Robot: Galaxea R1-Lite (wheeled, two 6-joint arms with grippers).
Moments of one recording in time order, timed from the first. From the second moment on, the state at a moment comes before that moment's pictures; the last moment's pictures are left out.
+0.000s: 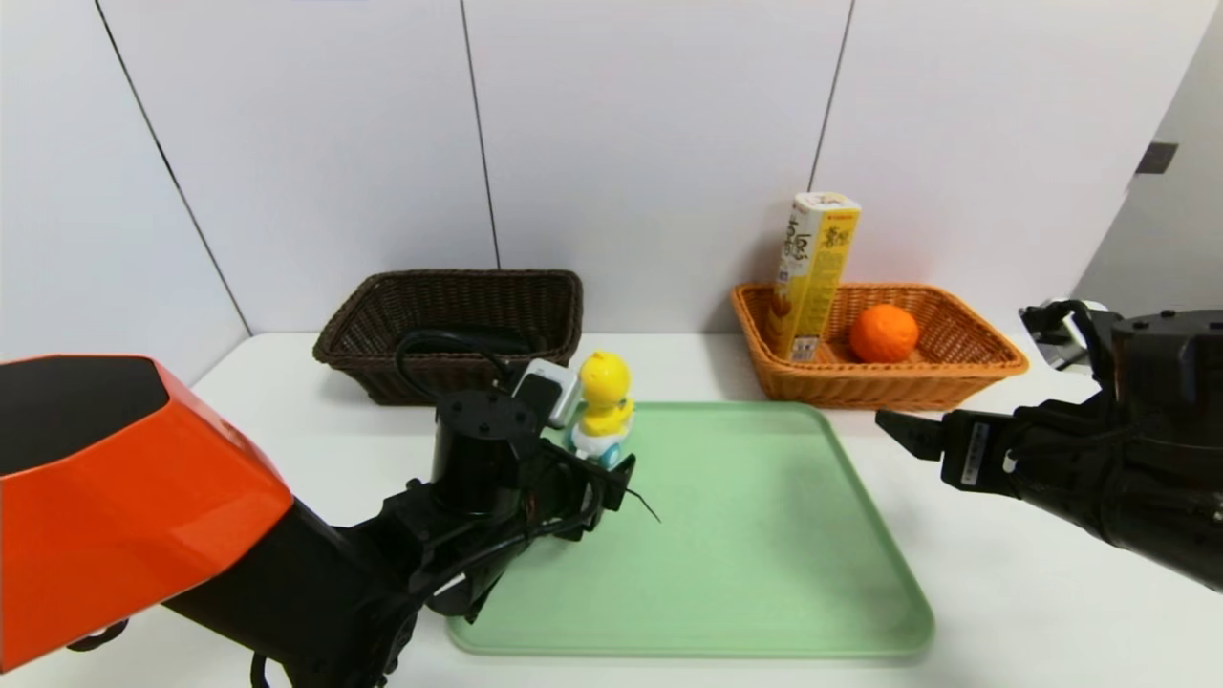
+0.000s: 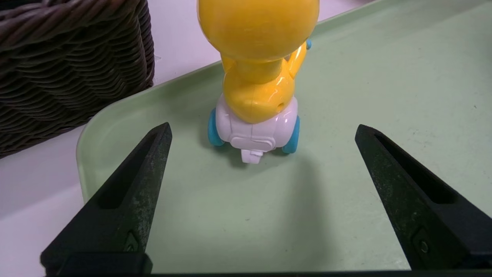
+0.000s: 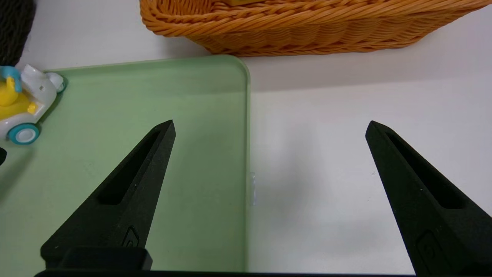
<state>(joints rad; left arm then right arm) -0.73 1.99 -0.69 -1.04 0.25 -0.03 0.37 1.43 -0.59 -0.38 -0.27 0.28</state>
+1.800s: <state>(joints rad) -0.68 2.12 -0.86 -1.03 0.11 -0.05 0.37 1.48 -0.57 -0.41 -0.23 0.28</state>
